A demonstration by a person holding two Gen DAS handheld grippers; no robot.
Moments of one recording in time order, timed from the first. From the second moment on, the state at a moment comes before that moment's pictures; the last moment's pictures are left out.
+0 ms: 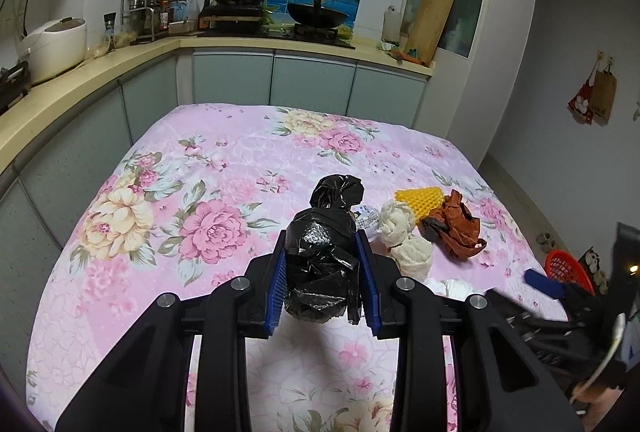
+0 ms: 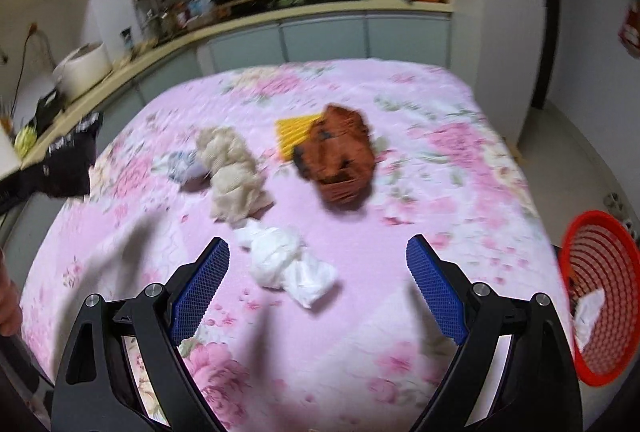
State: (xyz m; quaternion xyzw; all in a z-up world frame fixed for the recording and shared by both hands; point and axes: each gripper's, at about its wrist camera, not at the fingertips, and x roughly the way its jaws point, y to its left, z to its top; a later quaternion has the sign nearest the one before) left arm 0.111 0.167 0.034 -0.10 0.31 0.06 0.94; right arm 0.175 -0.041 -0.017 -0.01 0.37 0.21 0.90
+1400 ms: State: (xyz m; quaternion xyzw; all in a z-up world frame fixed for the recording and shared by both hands) left arm 0.109 0.162 0.029 -0.08 0.30 0.07 0.95; right arm 0.173 -0.021 -0.021 -0.03 0.37 0.22 0.90
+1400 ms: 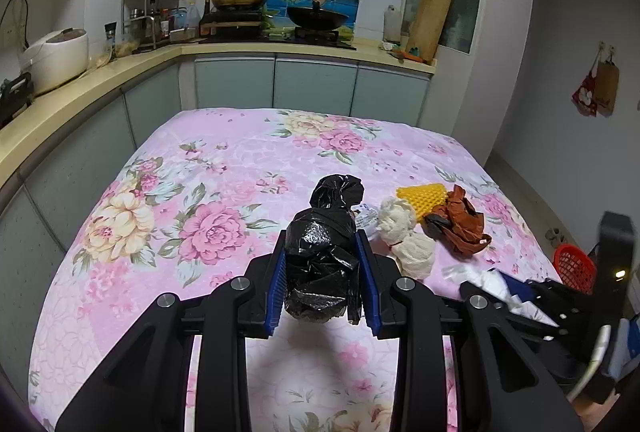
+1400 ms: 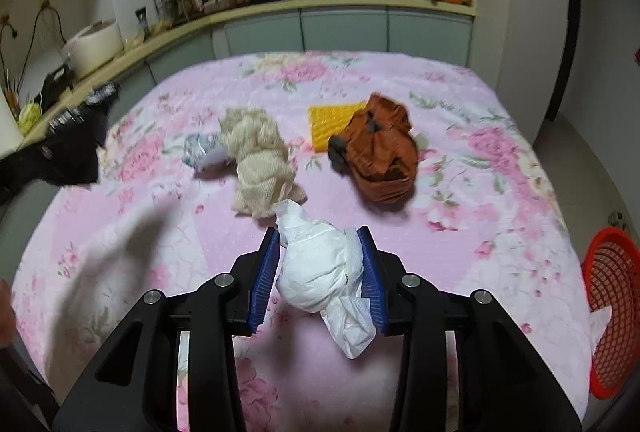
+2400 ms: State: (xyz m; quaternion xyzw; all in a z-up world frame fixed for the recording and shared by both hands) left arm 0.090 0.100 0.066 -0.03 0.25 0.03 0.97; right arm 0.139 -0.124 0.101 0.10 0.23 0.22 0.94
